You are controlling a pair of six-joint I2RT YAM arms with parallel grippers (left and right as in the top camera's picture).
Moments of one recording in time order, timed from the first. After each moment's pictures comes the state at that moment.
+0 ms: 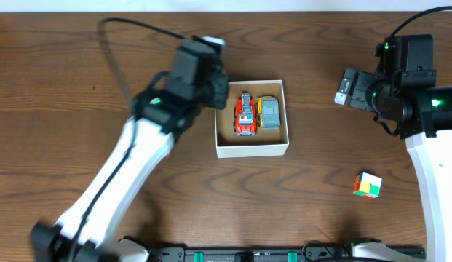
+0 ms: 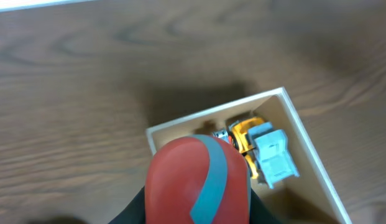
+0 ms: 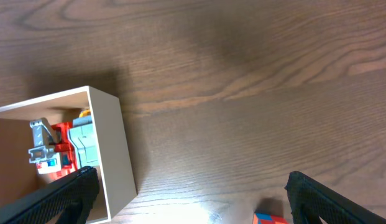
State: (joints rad) left arm -0.49 1.54 1.38 -0.64 0.00 -0.21; right arm 0.08 1.38 1.53 -1.13 0.10 0.31
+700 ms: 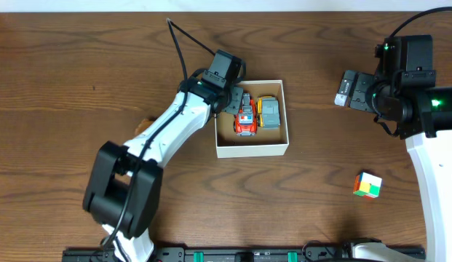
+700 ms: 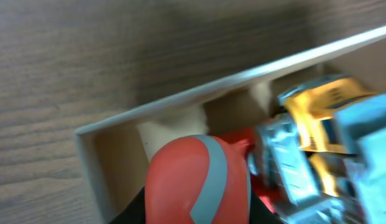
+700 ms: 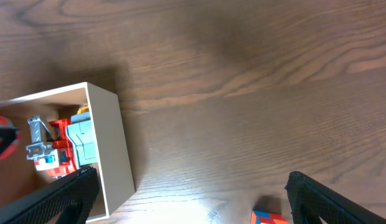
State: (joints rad) left arm -0.50 1.90 1.38 -0.55 -0.01 -0.21; right arm 0.08 1.38 1.53 -1.14 0.10 0.30
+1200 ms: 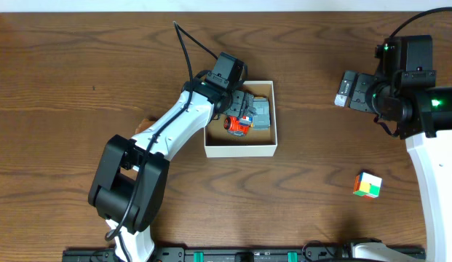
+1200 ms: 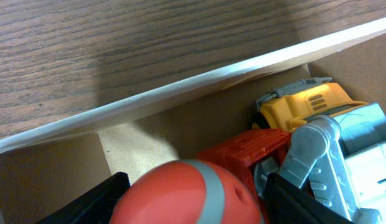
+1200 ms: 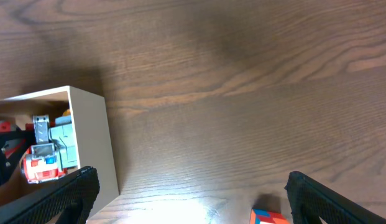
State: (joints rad) left arm -0.50 1.93 1.38 -0.55 -0.01 -0.20; right arm 0.08 1.38 1.53 -1.15 0.10 0.30
